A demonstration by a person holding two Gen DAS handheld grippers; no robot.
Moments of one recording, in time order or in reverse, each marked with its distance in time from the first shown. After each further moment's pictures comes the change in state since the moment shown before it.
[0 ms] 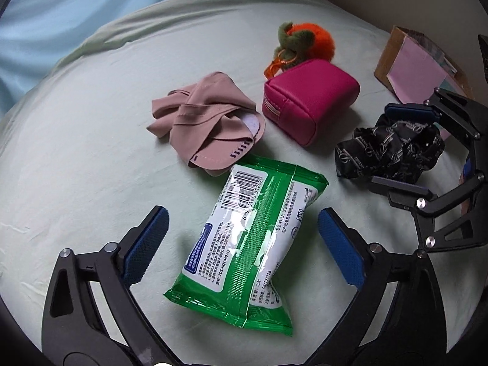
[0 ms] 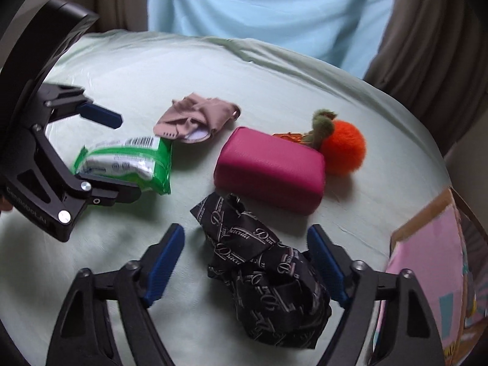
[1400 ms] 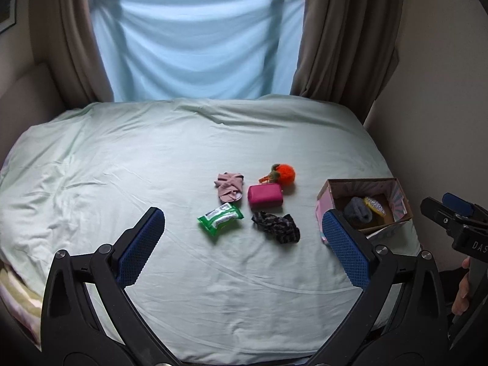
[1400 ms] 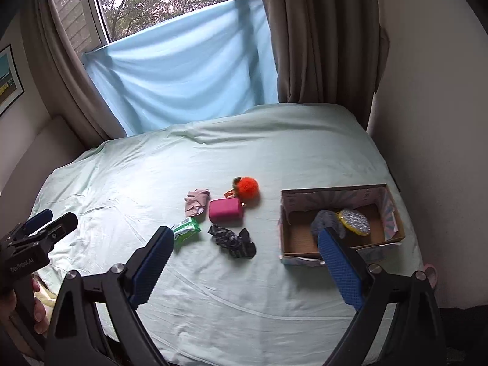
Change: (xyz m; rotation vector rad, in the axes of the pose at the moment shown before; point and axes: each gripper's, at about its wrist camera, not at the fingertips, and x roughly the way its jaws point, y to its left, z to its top) left arm -0.428 -0.150 0.054 -0.486 -0.226 0.314; right arm -0.384 -0.148 0.039 0.502 -0.040 0.063
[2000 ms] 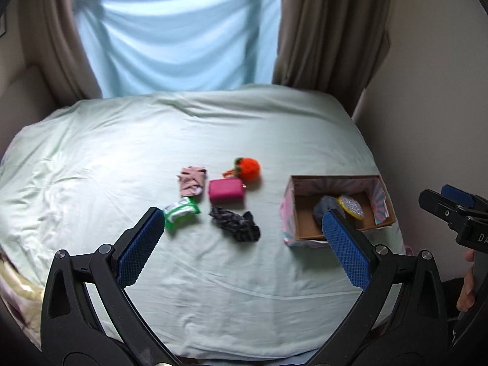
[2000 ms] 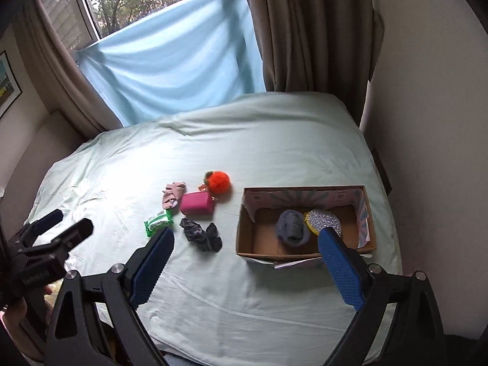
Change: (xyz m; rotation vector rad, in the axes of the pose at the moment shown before) left arm 0.015 -0.136 0.009 -0.006 0.037 0.029; right arm -0.009 -0.113 0.031 -0.013 0.074 0.041
